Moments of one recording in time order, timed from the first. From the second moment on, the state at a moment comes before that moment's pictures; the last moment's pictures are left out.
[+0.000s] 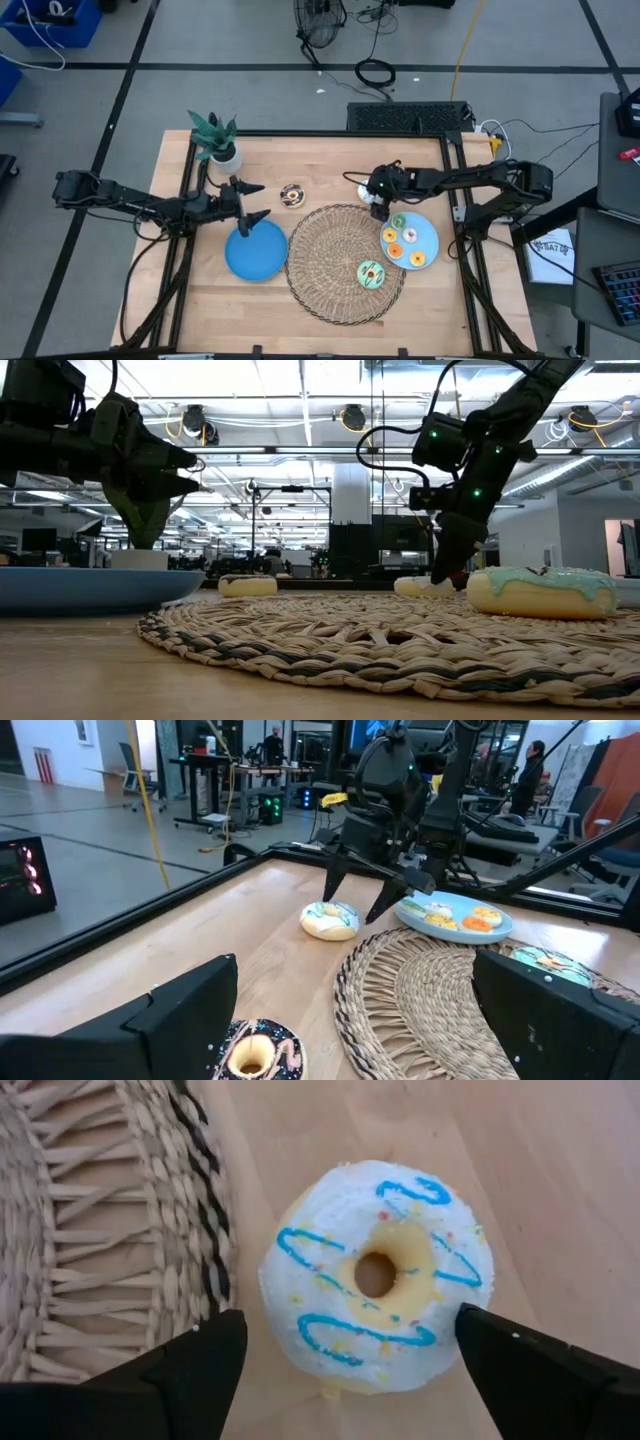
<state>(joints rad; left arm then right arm) -0.03 0.84 0.01 0.81 -0.29 -0.14 -0.30 1.48 0.68 -0.27 0.12 0.00</state>
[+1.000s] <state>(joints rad) -0.03 0.84 0.01 0.81 -0.29 -0.14 -0.30 1.53 0.68 -0.27 0.19 -0.05</state>
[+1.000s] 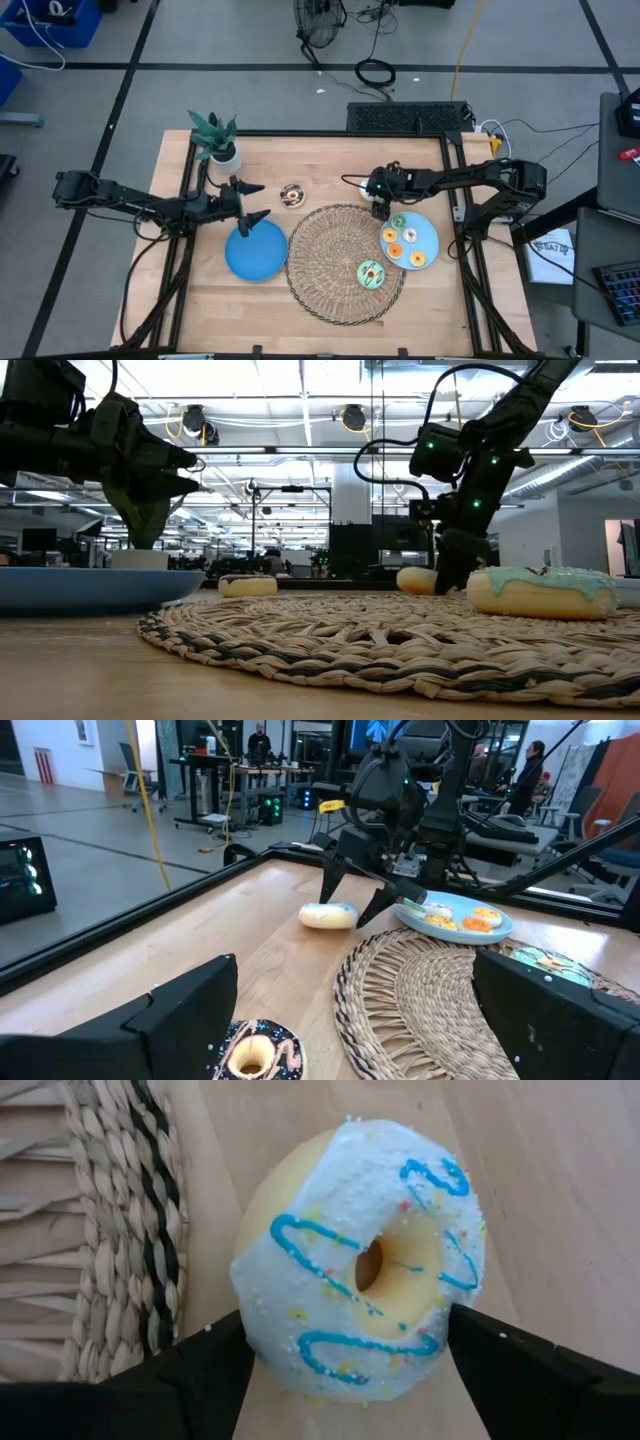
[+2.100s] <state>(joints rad) -0.03 0.84 0.01 0.81 -0.29 -0.14 -0.35 1.45 0.68 -0.32 0.10 -0.09</state>
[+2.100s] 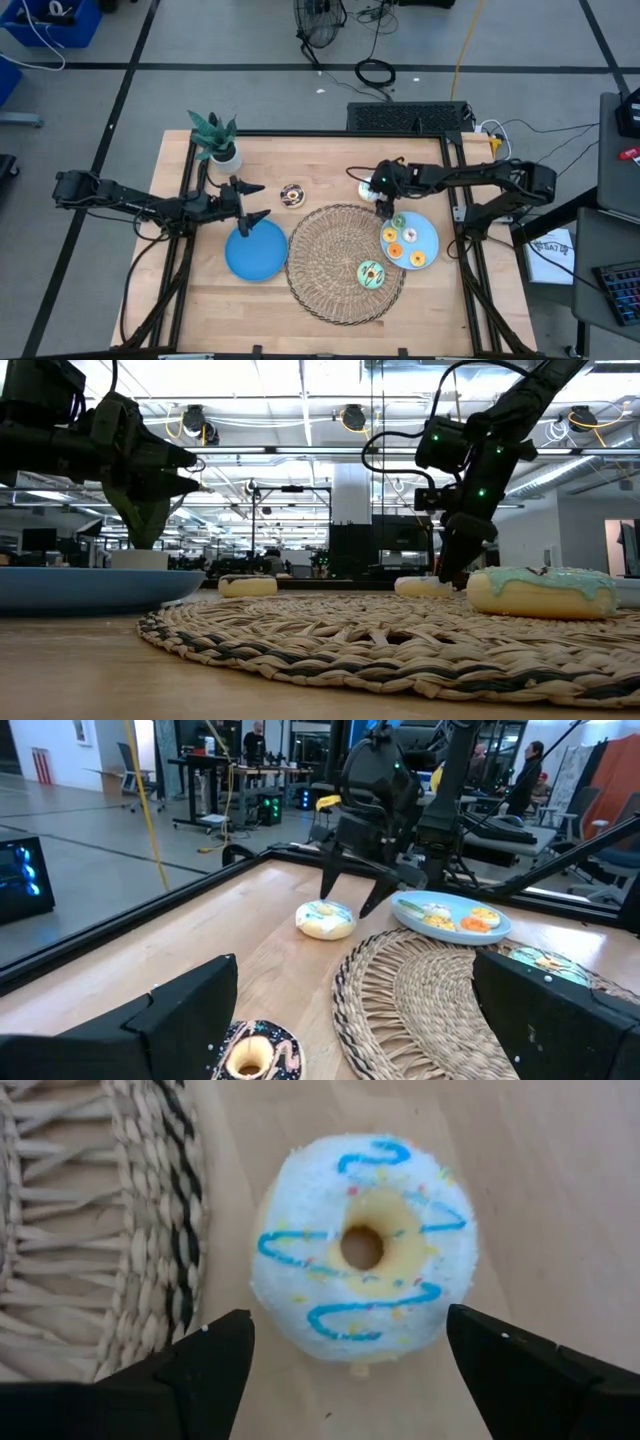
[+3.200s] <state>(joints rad) -0.03 0.84 0.01 0.81 -0.29 -0.14 -0.39 1.52 0.68 -0.23 0.03 -0.09</state>
